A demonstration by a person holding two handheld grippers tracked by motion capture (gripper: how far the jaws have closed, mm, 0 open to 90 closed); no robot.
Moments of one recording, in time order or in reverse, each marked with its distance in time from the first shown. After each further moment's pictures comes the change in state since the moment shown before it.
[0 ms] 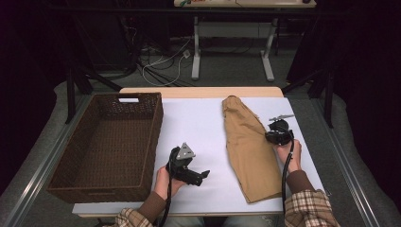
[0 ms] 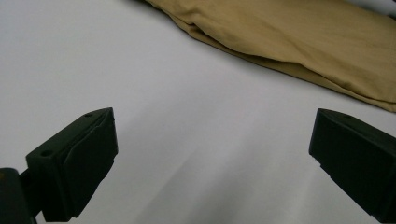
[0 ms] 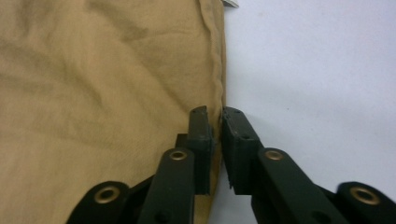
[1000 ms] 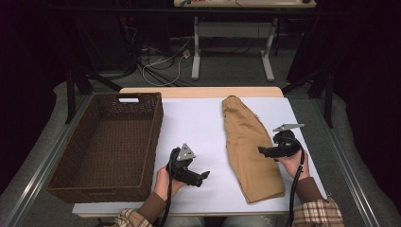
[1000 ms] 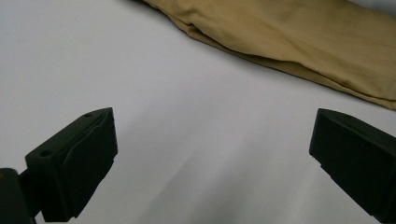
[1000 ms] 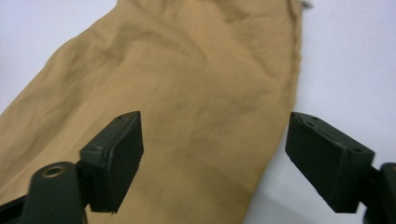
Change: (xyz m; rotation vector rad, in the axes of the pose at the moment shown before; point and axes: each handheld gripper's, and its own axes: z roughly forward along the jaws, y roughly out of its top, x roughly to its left) left arm -0.002 -0.001 -0.001 -0.003 0.003 0.007; right arm 0.015 -0.028 -0.050 -0.054 0.221 -0.097
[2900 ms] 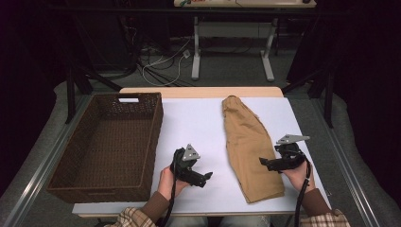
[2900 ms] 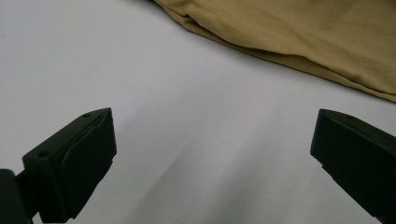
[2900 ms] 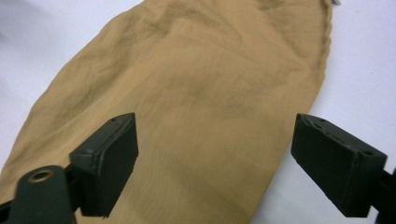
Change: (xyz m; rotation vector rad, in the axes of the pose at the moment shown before) left arm -0.004 0.003 0.014 0.039 0.009 0.007; right arm 0.016 -0.026 -0.021 -0.042 0.047 -0.071
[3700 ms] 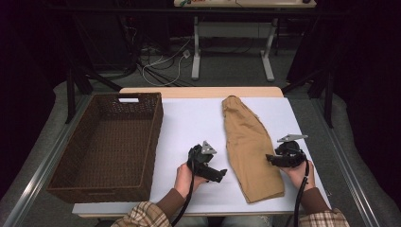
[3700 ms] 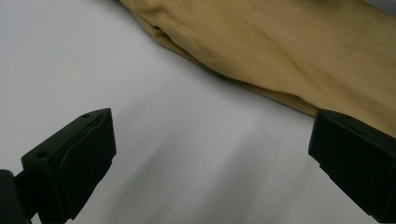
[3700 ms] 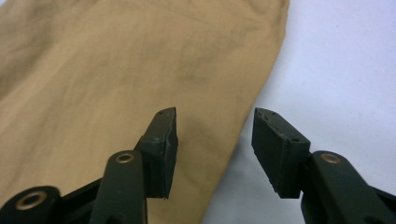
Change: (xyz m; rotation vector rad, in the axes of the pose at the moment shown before) left arm -0.019 0.031 0.043 0.059 -0.022 -0.062; right arm -0.016 -0.008 0.014 0.093 -0.116 0.087
